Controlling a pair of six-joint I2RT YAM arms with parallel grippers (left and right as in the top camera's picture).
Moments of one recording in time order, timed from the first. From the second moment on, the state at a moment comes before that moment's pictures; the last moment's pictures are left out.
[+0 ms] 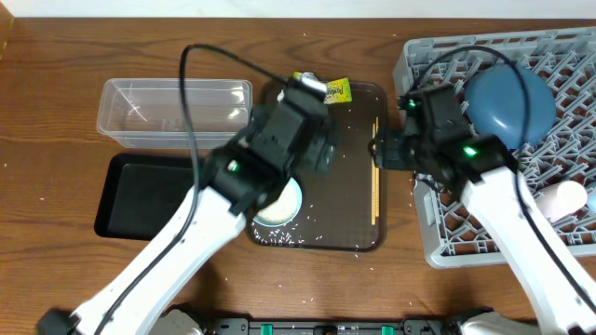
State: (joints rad) left arm -0.65 1.44 1.36 -0.71 -0.26 -0.19; right arm 0.35 1.38 1.18 -0.80 -0.09 0.41
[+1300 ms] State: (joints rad) left arm -0.42 2.22 1.36 0.23 -0.02 0.18; right arm 0.26 1.18 1.18 -1.02 0.00 0.46
